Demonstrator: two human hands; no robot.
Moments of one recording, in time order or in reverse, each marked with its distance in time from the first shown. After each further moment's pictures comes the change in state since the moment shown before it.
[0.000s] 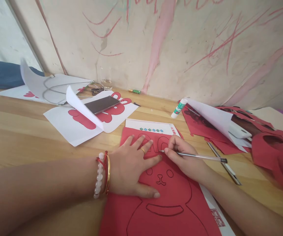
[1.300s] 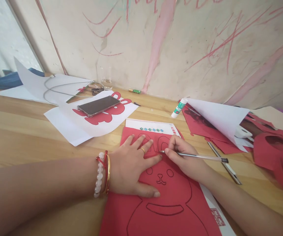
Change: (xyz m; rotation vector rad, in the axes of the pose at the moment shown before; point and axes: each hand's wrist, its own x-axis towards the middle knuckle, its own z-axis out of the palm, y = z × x) left_hand 0.001 0.001 -0.001 0.002 -0.014 -0.017; right_hand -0.002 0.001 -0.001 0.021 -0.028 0.001
